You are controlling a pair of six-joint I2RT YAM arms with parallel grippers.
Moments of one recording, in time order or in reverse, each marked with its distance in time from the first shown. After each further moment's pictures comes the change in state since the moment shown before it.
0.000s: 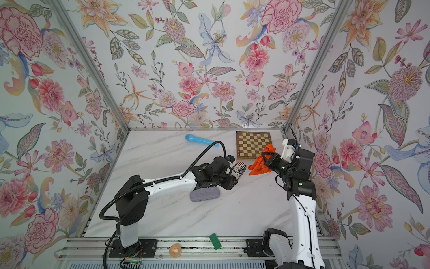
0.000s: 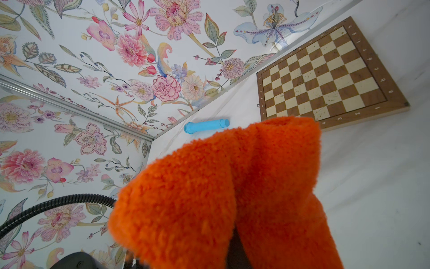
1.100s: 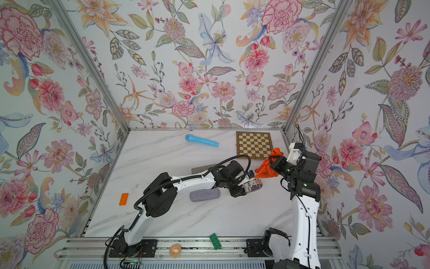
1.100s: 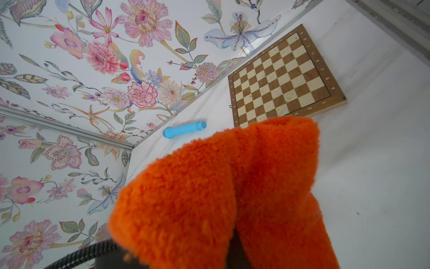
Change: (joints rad) left arm -0.027 0.338 0.302 -0.116 0.191 0.601; right arm -0.126 -0.001 0.016 -0.117 0.022 -0.077
